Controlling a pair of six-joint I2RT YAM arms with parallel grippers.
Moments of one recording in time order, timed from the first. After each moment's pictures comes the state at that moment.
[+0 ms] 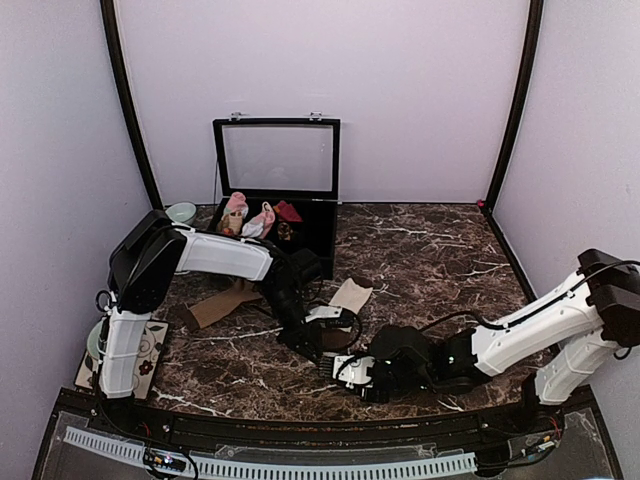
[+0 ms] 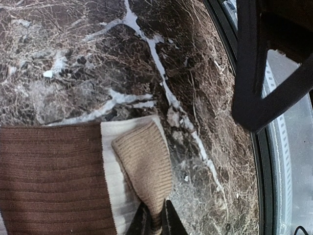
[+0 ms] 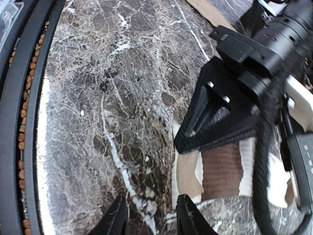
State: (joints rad) left arm -0.84 2.20 1.52 -0.85 0.76 0.81; right arm 1.34 1.52 0.60 0.21 0.17 -0.36
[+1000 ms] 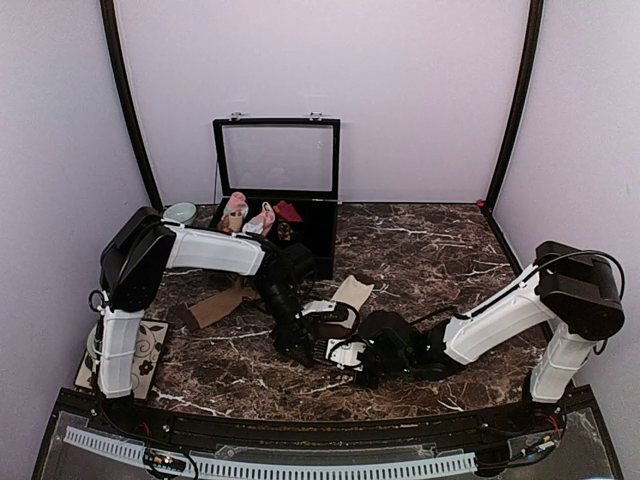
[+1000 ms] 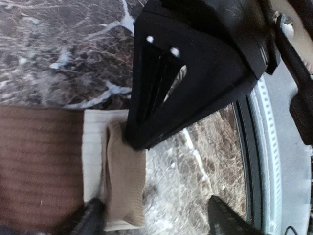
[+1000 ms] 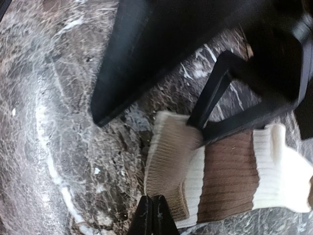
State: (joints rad) left arm -0.81 2.16 1.50 -0.90 0.79 0.78; right arm 1.19 1.73 0.66 0.33 0.08 -0.38
